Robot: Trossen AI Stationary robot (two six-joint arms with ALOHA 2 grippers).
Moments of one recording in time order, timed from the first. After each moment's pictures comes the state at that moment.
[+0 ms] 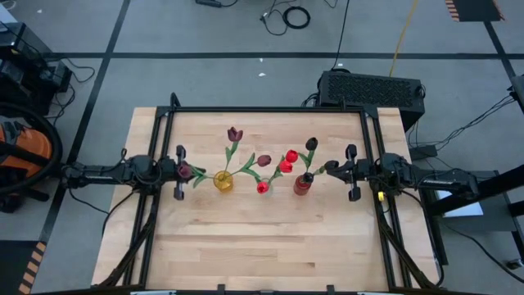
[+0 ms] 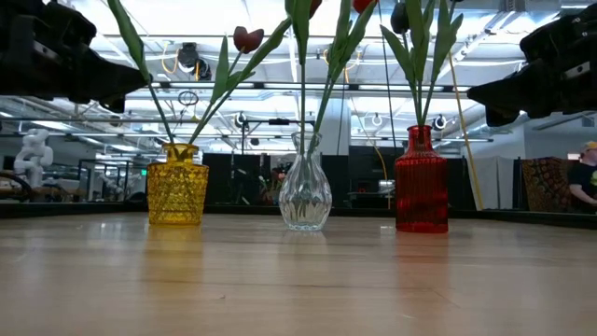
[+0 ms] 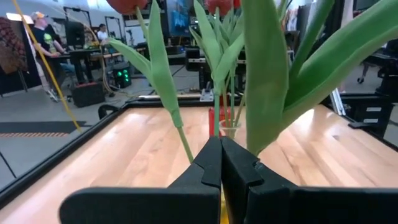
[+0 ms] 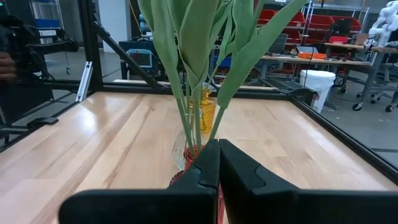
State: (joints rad) left arm -0.03 0.01 0.00 0.02 -0.06 0.05; right arm -0.10 0.06 0.02 0.03 -0.08 -0.04
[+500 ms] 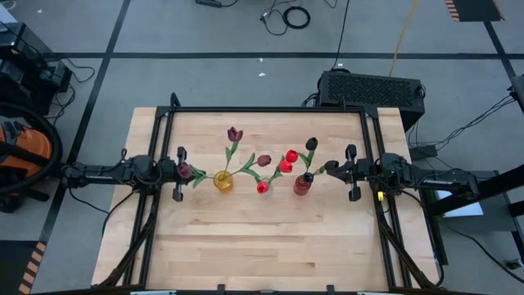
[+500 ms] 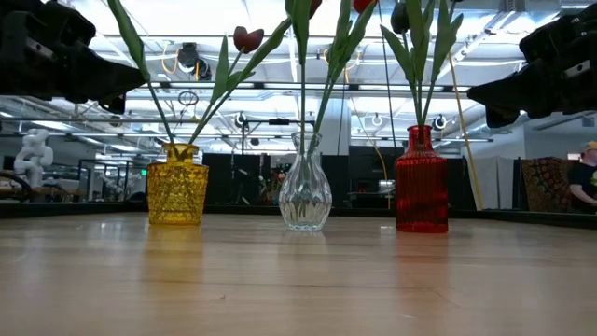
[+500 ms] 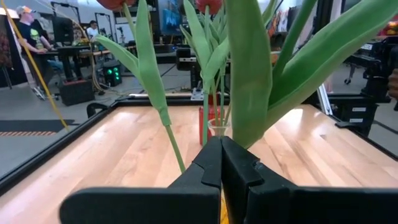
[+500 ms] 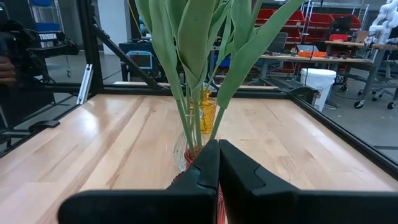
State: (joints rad) left arm -0.03 0.01 0.00 0.01 -0.03 0.03; right arm -0.10 0.06 0.02 0.03 -0.08 -0.02
